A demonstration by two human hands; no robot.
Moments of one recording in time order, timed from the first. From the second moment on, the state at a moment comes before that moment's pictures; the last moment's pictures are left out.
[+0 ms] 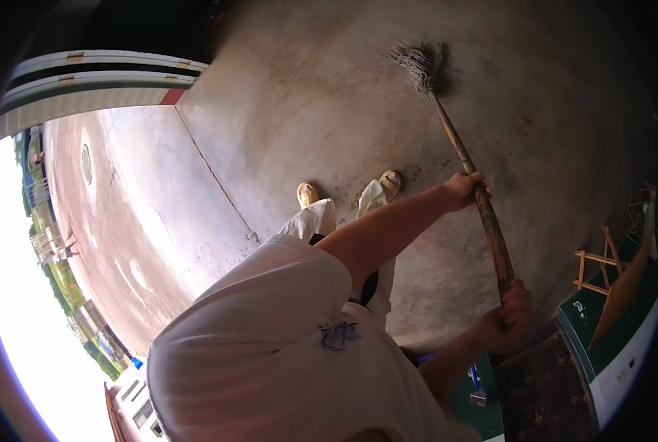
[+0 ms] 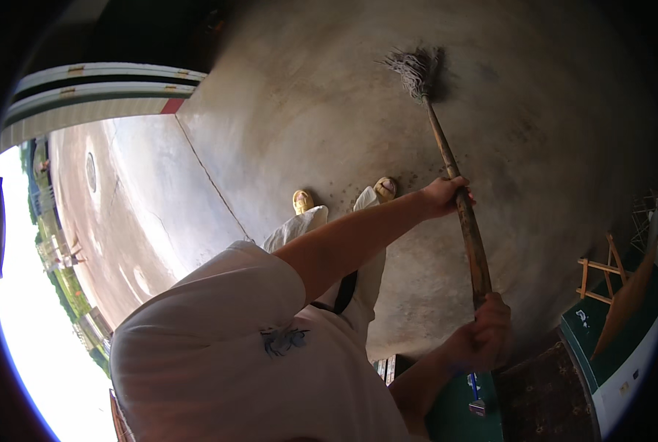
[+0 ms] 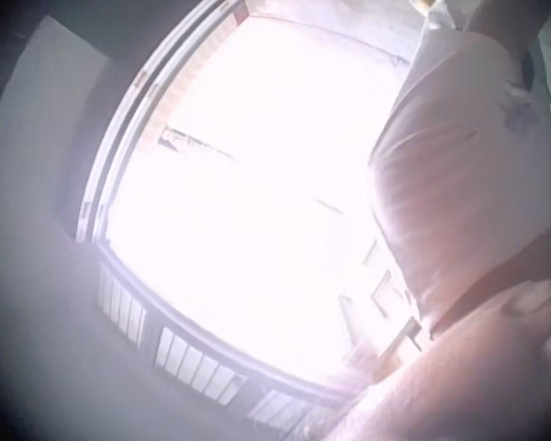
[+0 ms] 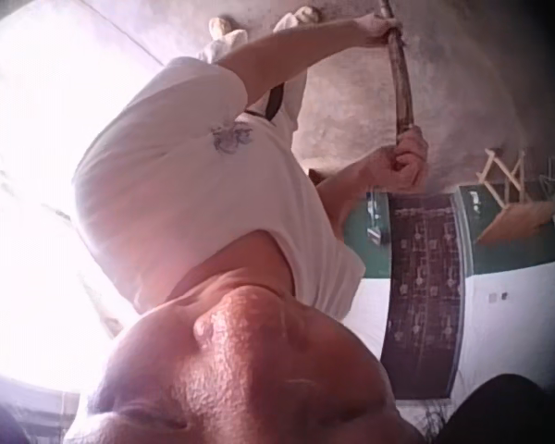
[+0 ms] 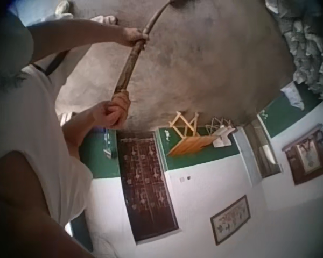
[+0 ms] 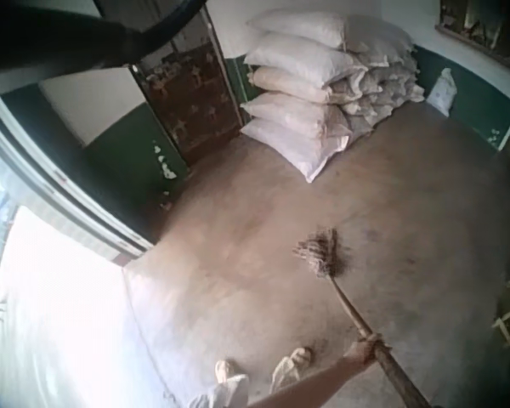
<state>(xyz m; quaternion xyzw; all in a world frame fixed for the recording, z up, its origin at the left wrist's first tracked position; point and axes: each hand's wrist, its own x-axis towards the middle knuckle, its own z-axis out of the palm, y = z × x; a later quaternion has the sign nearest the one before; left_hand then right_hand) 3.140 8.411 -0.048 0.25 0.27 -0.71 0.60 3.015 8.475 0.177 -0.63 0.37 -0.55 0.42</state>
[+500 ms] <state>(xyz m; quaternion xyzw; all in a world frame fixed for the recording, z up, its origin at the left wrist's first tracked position) 3.231 8.701 -0.041 0.20 0.32 -0.64 0.67 3.119 8.583 0.183 -0.58 0.36 -0.44 0.59</state>
